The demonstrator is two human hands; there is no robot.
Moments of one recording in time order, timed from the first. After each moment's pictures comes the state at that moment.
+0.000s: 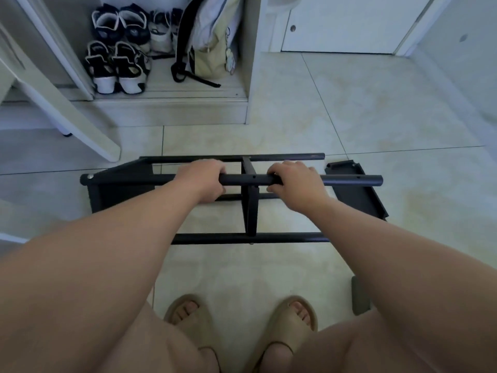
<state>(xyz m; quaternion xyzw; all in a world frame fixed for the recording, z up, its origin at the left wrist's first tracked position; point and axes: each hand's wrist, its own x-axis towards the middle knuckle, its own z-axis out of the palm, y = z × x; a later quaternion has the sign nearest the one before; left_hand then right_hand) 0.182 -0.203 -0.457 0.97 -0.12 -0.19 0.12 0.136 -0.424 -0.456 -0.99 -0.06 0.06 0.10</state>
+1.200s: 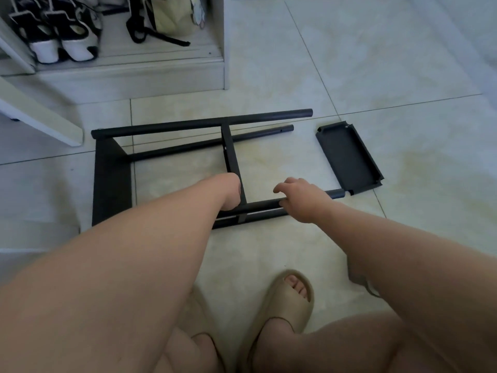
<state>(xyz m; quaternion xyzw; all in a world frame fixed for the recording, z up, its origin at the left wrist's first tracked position) 0.158 -0.286 -0.514 0.90 -0.18 -0.39 0.05 0.096 -0.479 -0.541 -0.96 -0.01 0.28 0.08</state>
